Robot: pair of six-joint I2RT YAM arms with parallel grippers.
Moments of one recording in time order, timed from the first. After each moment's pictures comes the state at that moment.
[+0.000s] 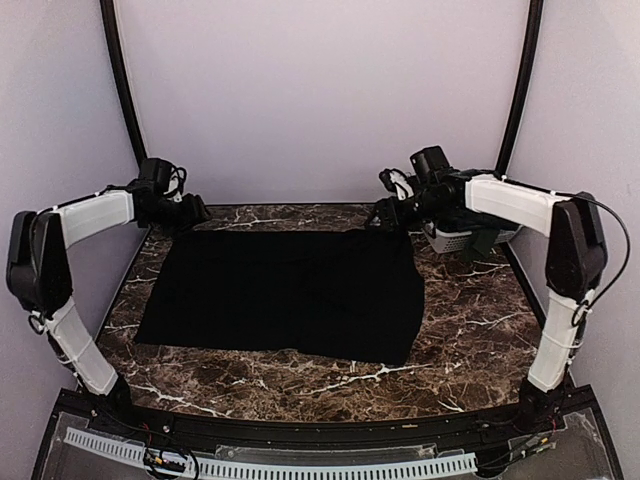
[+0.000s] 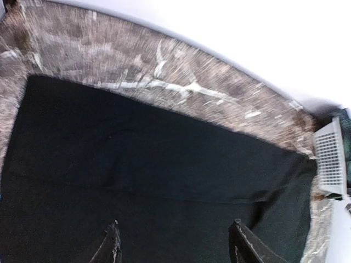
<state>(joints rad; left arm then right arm) -0.12 1.75 1.35 -0.42 0.20 -0.50 0.44 1.94 1.61 -0.53 -0.42 0.17</state>
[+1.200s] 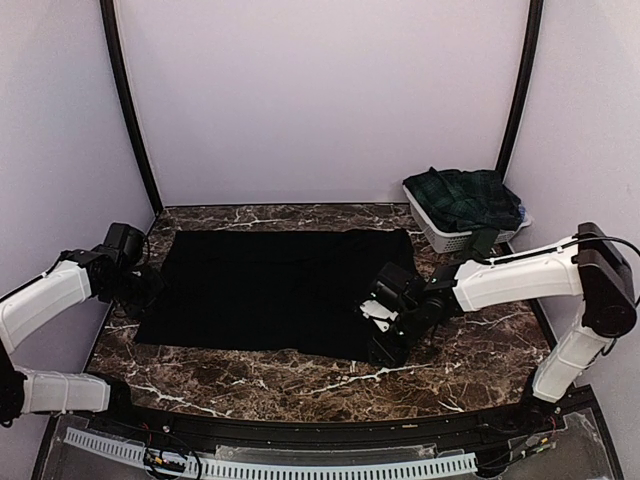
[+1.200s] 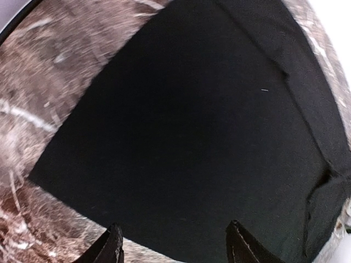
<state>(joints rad) -0.15 1.07 0.72 -0.70 -0.04 -0.92 0.99 1.63 0.95 -0.59 -0.08 0.24</state>
